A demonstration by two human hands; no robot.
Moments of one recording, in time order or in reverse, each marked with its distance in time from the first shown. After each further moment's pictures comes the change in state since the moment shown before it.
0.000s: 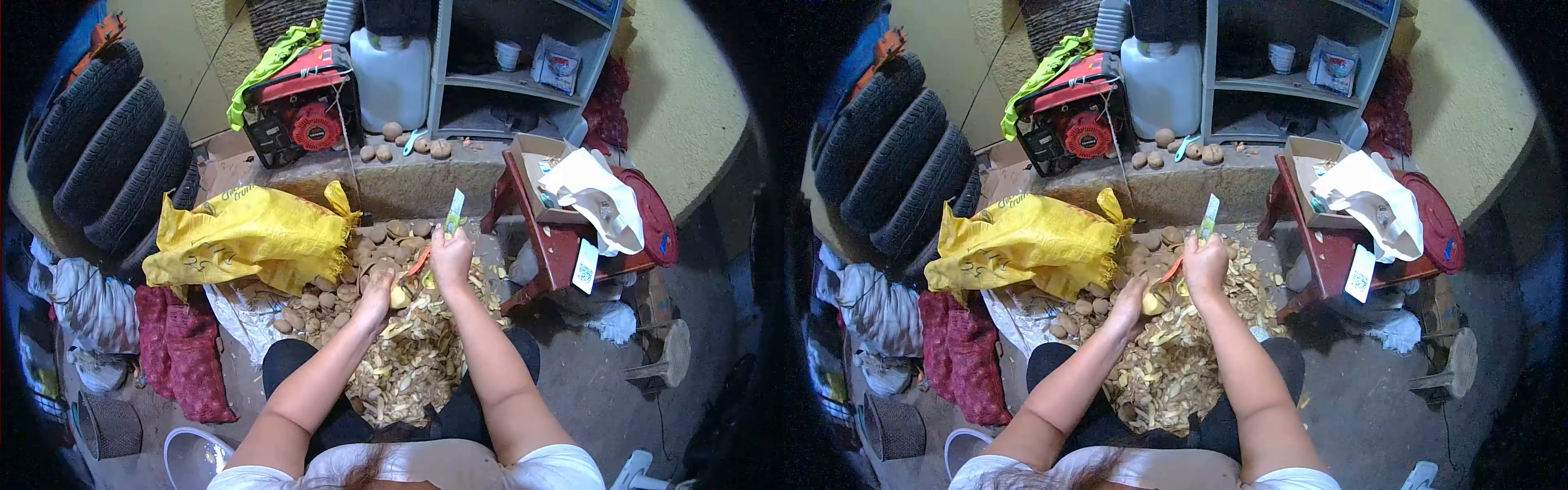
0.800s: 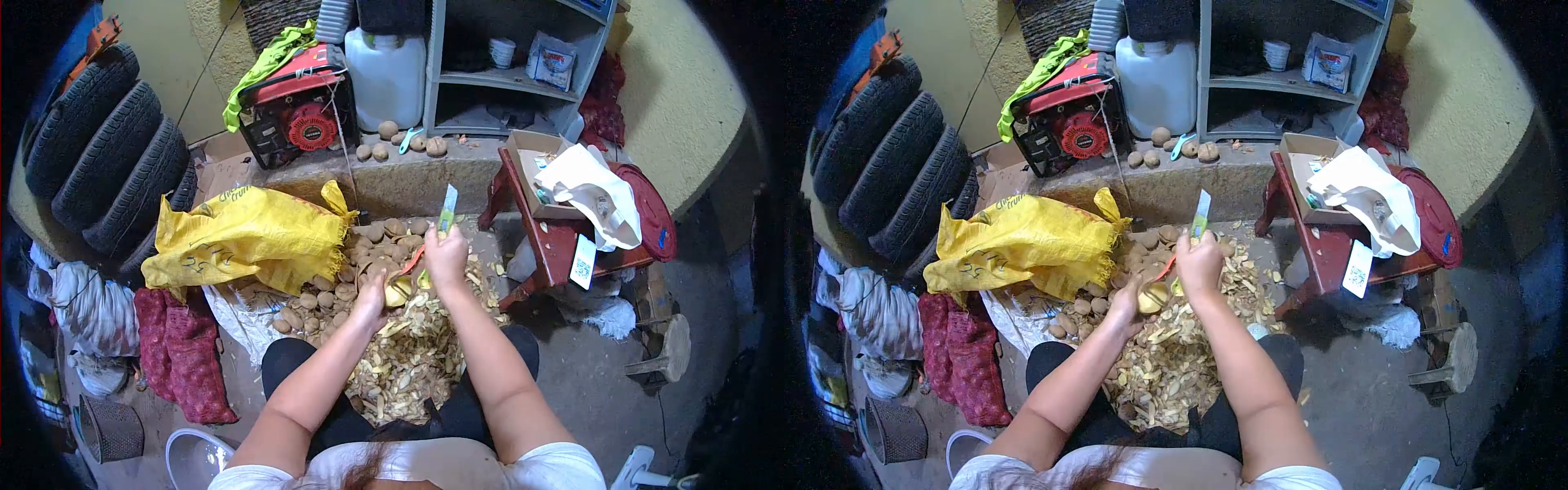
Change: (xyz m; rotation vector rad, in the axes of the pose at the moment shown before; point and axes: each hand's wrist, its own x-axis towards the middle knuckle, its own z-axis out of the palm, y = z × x) left_hand -0.007 0.009 0.009 -0.109 0.121 -0.273; right_hand -0.004 -0.005 -0.005 0.040 -0.024 -0.033
